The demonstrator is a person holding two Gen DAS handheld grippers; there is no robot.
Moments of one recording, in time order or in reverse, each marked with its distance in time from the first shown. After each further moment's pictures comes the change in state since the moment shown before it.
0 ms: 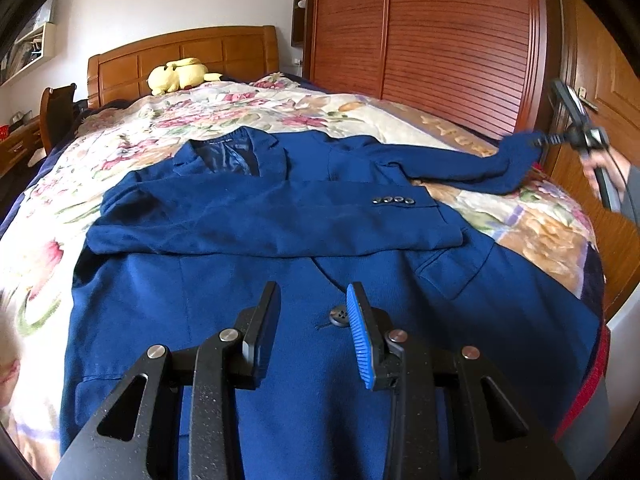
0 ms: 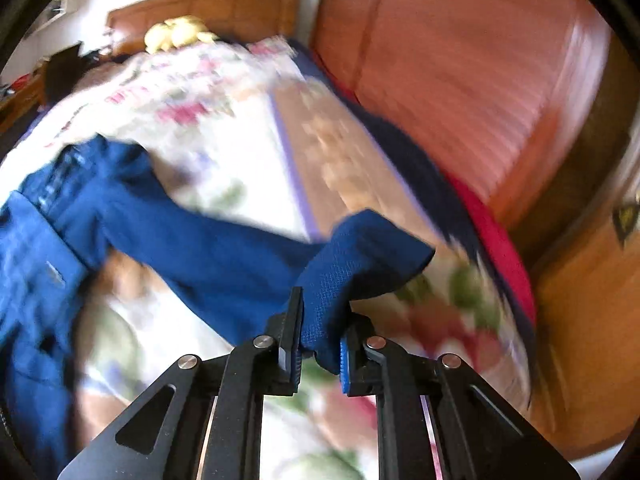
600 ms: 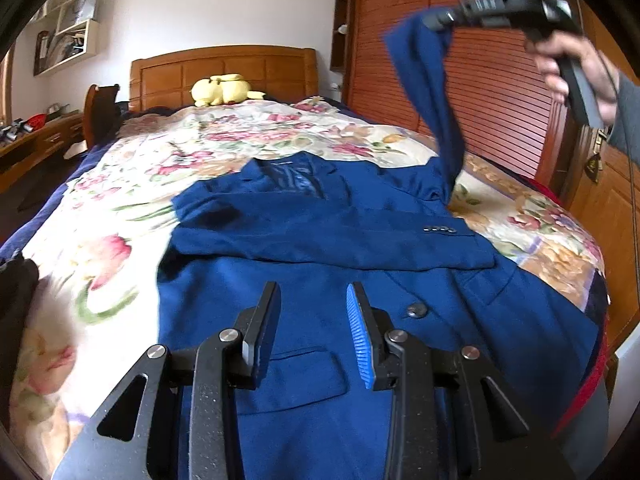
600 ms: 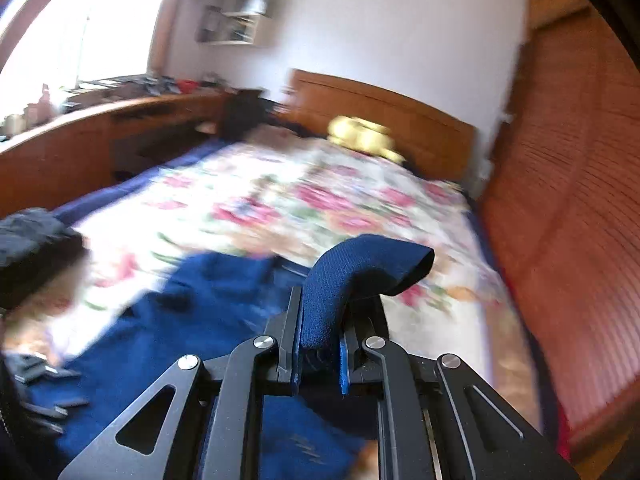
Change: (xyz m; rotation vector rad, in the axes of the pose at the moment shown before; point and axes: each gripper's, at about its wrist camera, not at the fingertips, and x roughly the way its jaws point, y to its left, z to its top) left arm -0.055 0.066 -0.008 -0.075 -0.083 0.091; right arm -0.155 0.287 0.098 -0.390 -0.370 0.396
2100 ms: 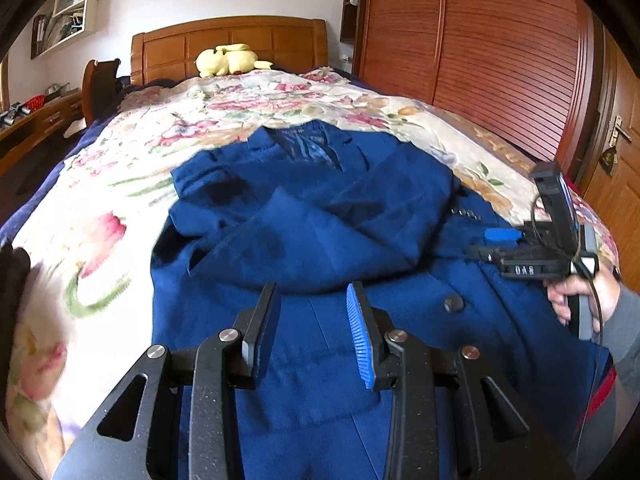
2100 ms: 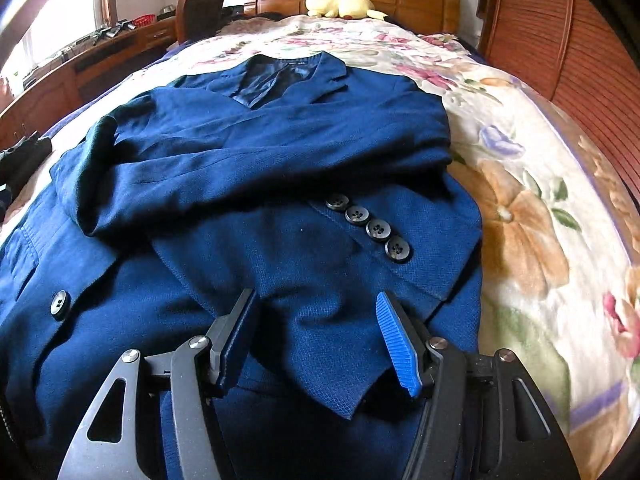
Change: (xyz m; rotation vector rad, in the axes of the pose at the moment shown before) left arm 0.042 0.014 0.008 -0.013 0.105 0.019; right arm 0.181 0.020 -0.188 0.244 0.350 0.020
